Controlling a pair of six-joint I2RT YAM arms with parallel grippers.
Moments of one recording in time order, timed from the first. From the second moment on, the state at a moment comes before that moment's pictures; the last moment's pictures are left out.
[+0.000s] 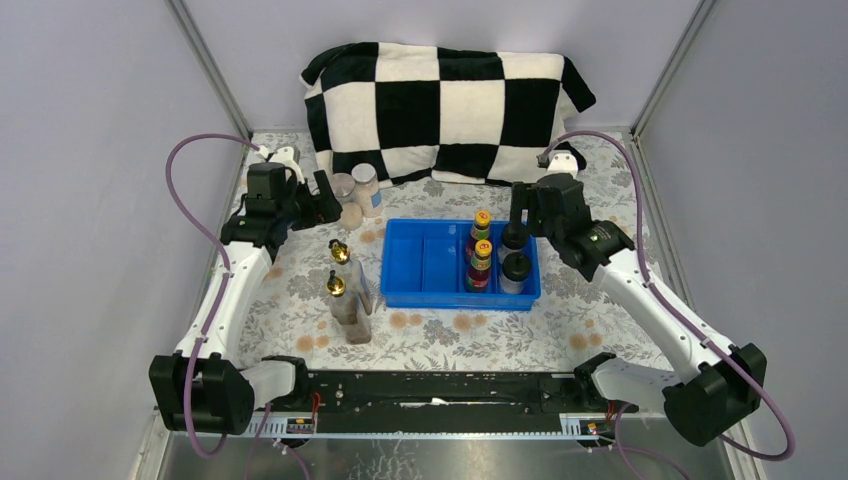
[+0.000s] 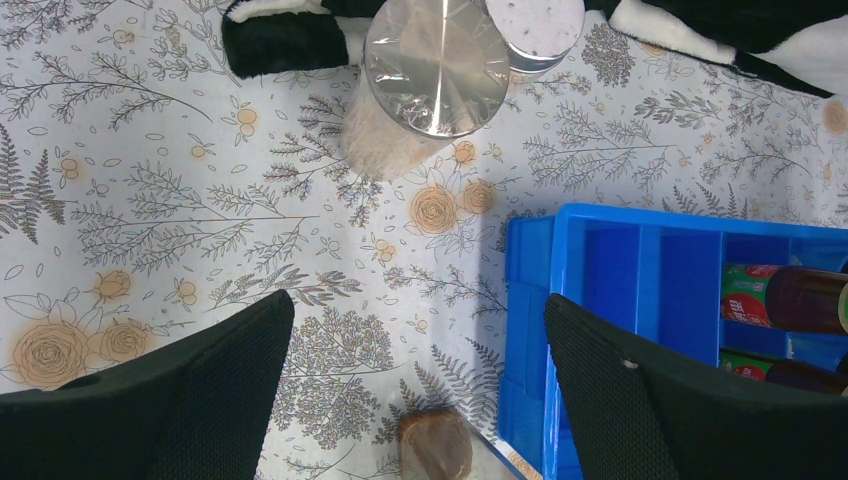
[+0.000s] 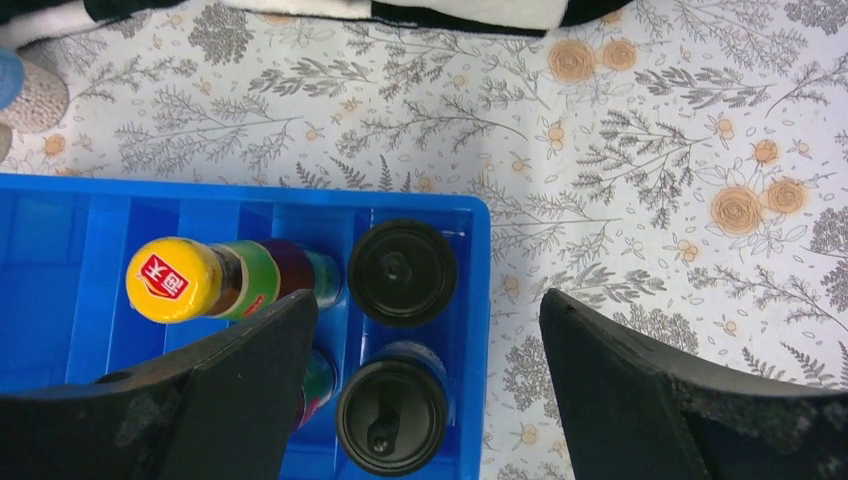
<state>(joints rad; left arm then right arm) -0.04 1.17 1.04 -0.51 0.15 -0.27 0.49 1.15 1.04 -0.50 0.35 0.29</state>
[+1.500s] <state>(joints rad) -0.05 1.17 1.02 -0.49 0.17 -0.27 0.49 0.96 0.87 -0.55 0.19 0.39</state>
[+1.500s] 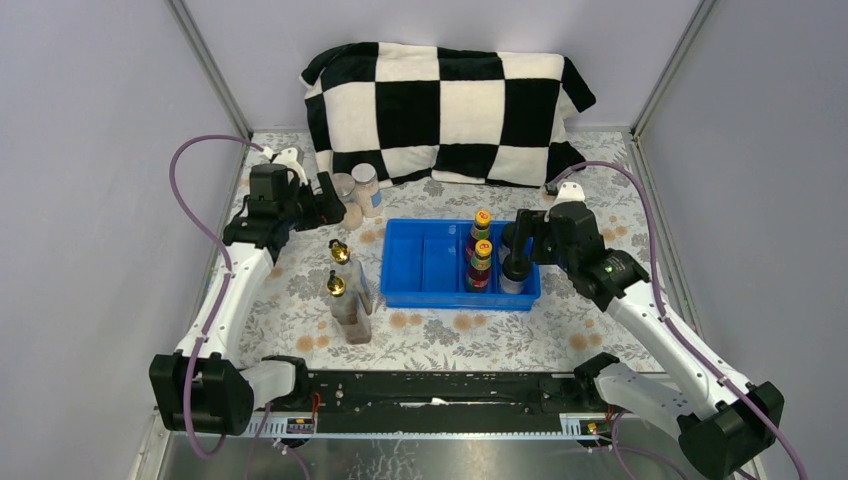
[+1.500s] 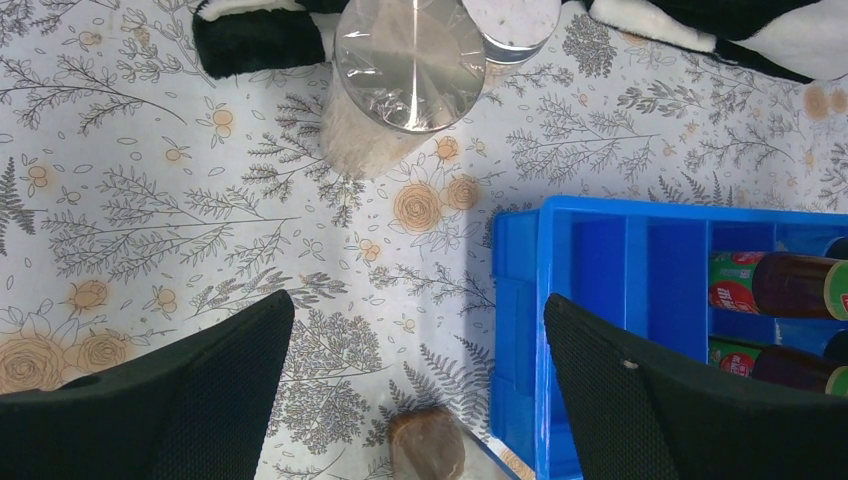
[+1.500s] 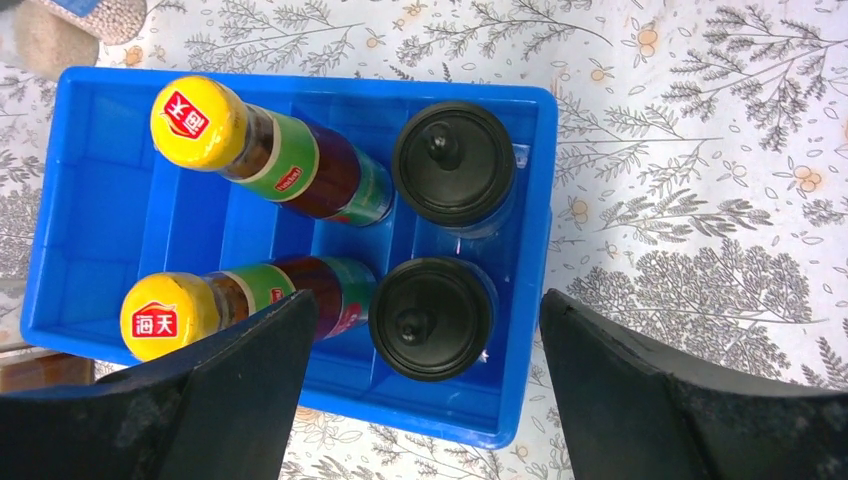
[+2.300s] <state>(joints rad) -0.08 1.14 1.06 -0.48 0.20 -0.33 0.49 0.95 0.84 -0.43 0.10 0.38</state>
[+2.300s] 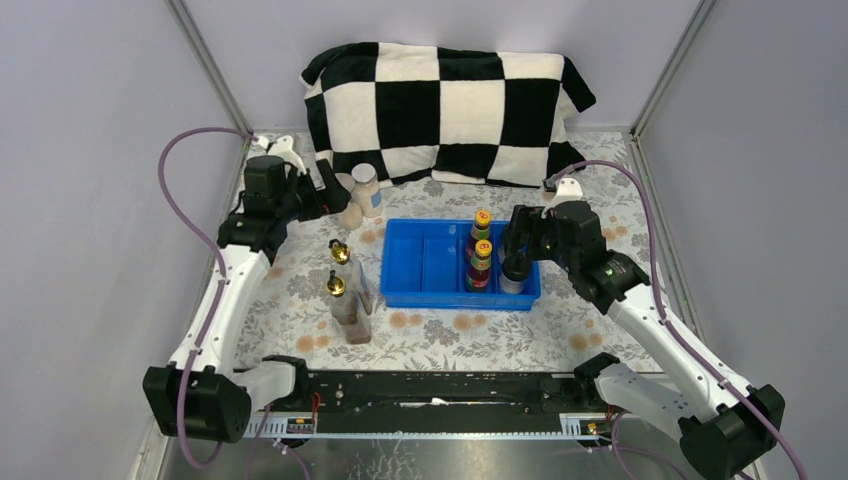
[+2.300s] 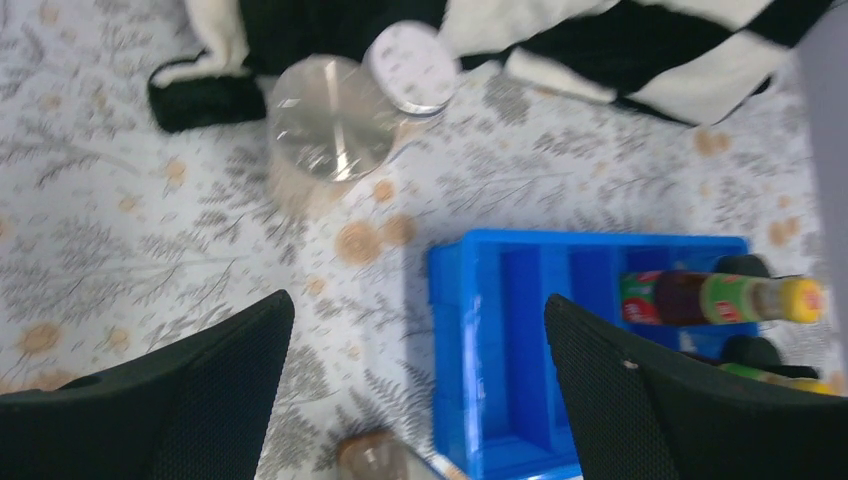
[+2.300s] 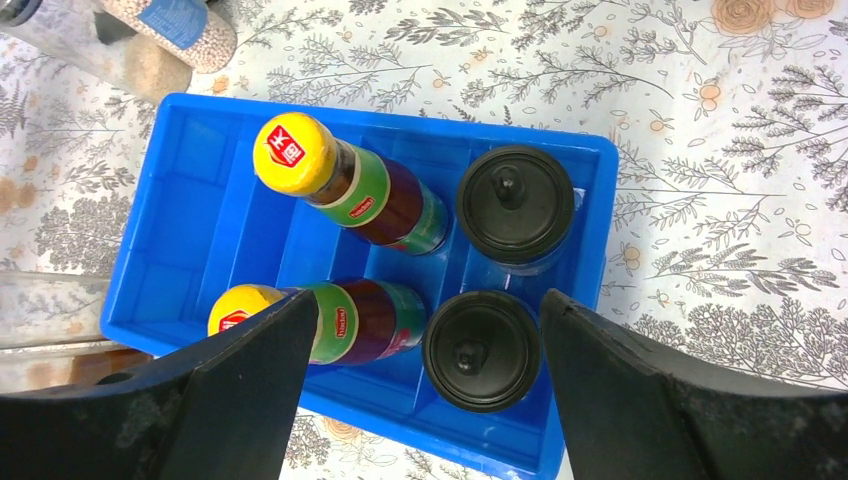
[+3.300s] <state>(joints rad) -0.29 1.05 1.39 -0.76 0.07 -0.41 0.50 0.97 0.83 -0.41 -0.01 0.39</state>
